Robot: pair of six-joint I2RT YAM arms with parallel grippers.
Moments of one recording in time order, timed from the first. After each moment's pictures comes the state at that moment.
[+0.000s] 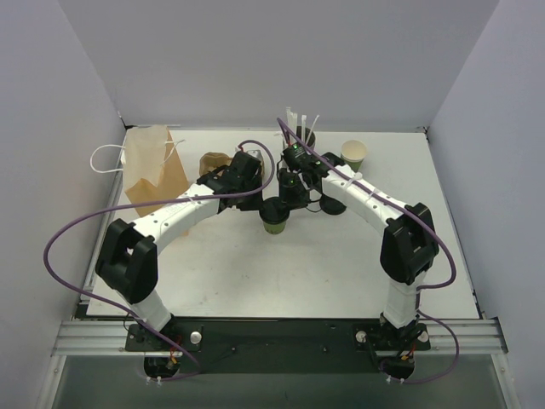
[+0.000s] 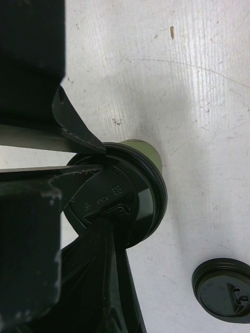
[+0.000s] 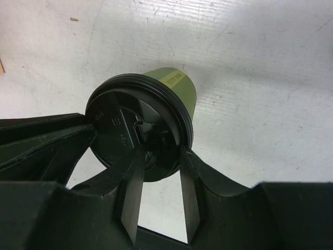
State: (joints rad) left arm -0.63 1.68 1.33 -0.54 -0.05 -0.59; right arm 0.64 1.86 1.58 -0.79 -0.03 0.57
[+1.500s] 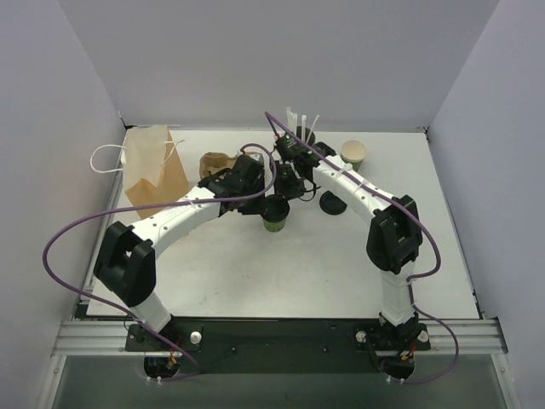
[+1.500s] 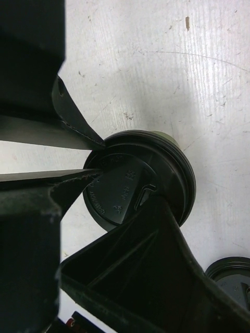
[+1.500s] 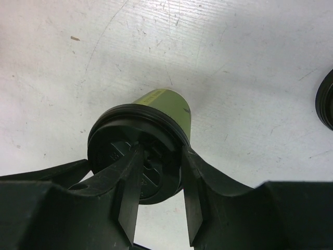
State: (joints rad) left arm -0.66 1.66 1.32 -0.56 -0.06 -0.62; right arm 0.64 1.99 1.78 -0.86 -0.01 0.44
